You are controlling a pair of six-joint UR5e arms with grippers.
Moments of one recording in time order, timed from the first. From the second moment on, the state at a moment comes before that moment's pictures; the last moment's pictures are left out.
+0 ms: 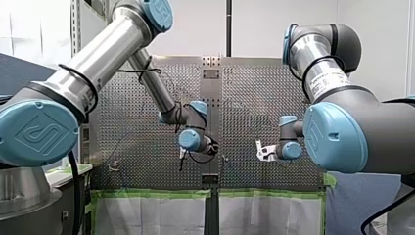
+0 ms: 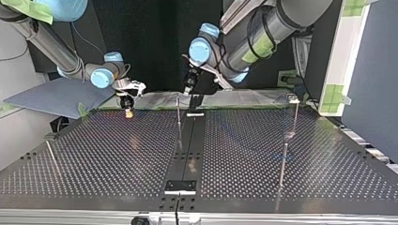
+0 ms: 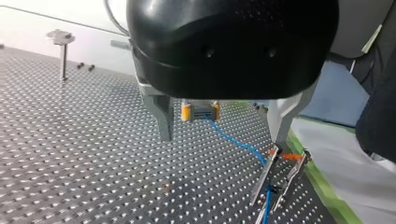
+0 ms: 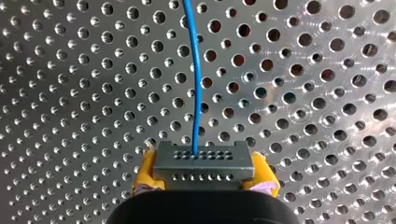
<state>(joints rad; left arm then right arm) -0.61 -2.25 -1.74 -2.54 -1.77 -1.65 1.80 -0.67 1.49 -0.61 1.36 1.40</state>
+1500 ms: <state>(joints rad) -0.64 -1.86 -2.13 -2.60 -1.96 -1.81 1.78 -0.67 1.49 -0.61 1.38 1.40</state>
